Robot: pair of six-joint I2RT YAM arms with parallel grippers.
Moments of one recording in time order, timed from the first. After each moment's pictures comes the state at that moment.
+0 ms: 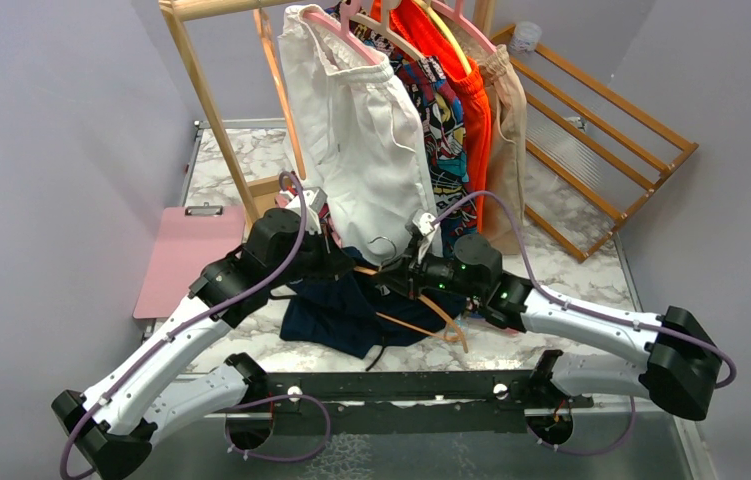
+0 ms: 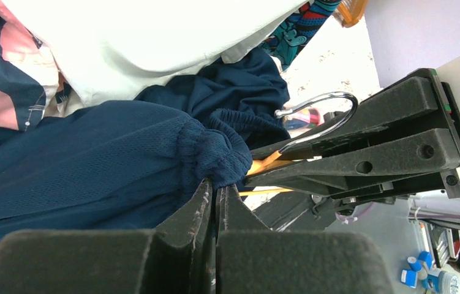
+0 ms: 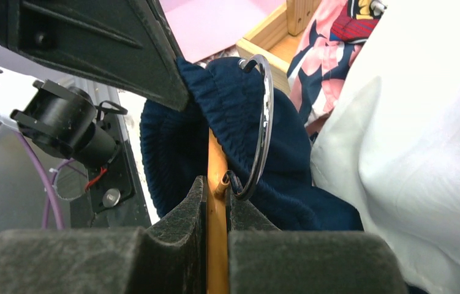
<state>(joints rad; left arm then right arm) -0.71 0.87 0.94 -0.60 0.11 -0.65 0.94 1.15 0.64 0.35 -0.26 0.22</state>
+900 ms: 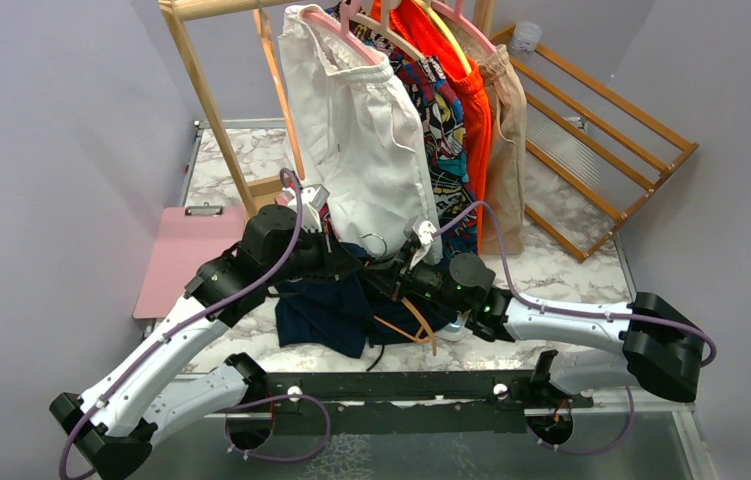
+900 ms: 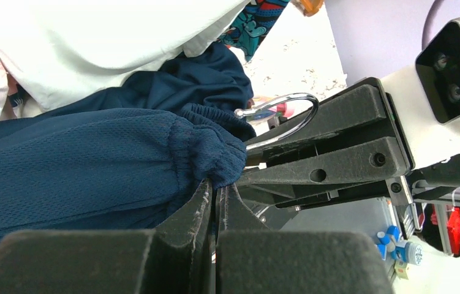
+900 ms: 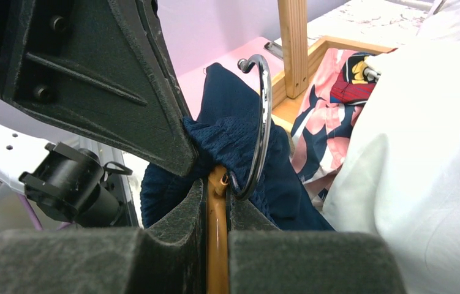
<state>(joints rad) -0.71 0.87 0.97 -0.59 0.22 -0.68 1.07 1.26 0.58 0.73 -0.04 0.25</state>
